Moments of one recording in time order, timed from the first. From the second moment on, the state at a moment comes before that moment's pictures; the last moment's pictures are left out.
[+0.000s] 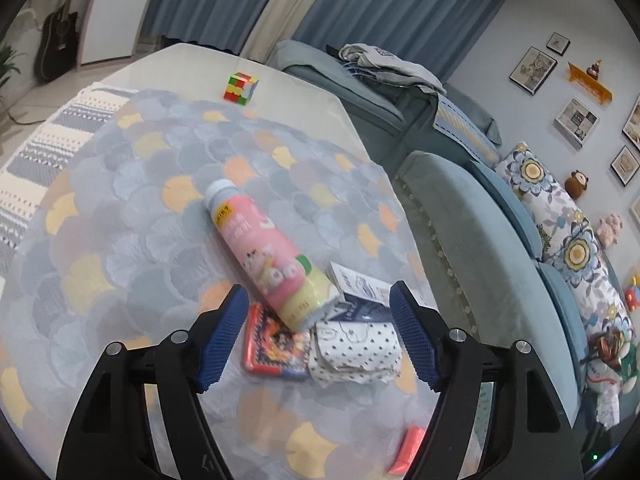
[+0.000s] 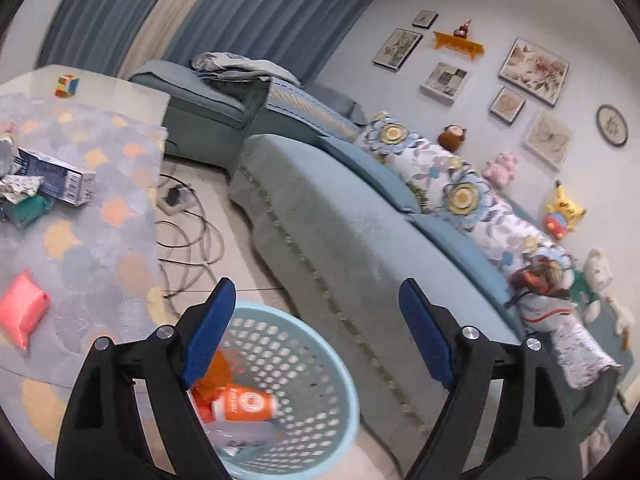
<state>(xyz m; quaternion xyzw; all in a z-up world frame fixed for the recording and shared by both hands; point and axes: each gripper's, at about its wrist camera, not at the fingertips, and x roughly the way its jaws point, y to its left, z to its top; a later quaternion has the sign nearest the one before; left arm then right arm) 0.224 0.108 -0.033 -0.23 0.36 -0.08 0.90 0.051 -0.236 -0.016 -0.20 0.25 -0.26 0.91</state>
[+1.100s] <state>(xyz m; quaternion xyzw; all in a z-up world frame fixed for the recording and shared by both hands) 0.295 0.123 -0.104 -0.27 0.45 -0.06 0.85 0.106 -0.146 -0.097 0.11 0.45 0.07 0.88</state>
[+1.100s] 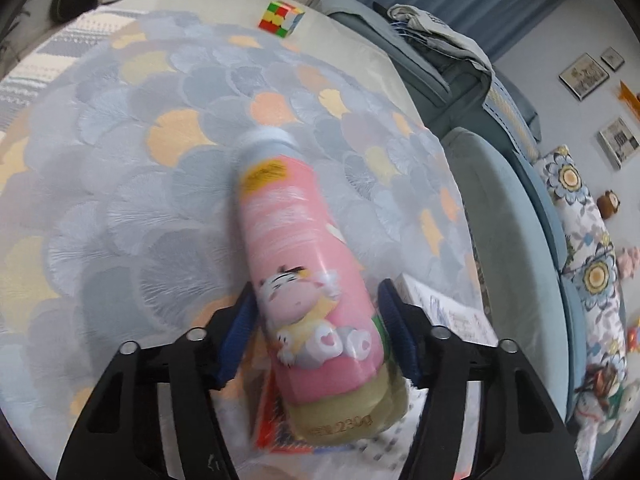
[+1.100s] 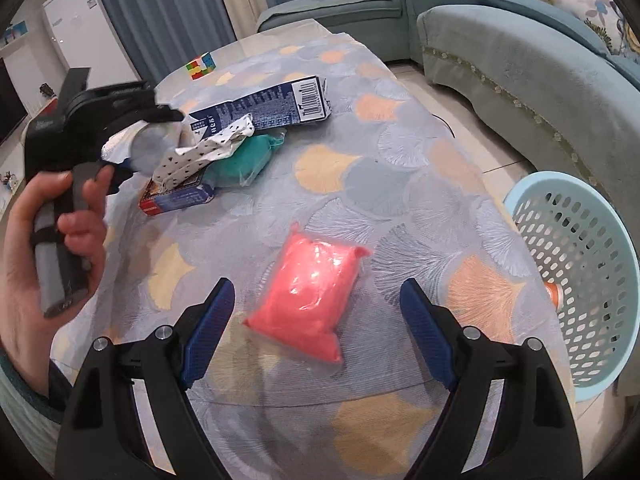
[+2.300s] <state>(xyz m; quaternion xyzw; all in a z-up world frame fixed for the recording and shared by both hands) 0.152 -0.110 0.020 -0.15 0.36 -0.31 0.87 0.042 -0.347 -0.021 0.18 0.33 -0.10 0.92</state>
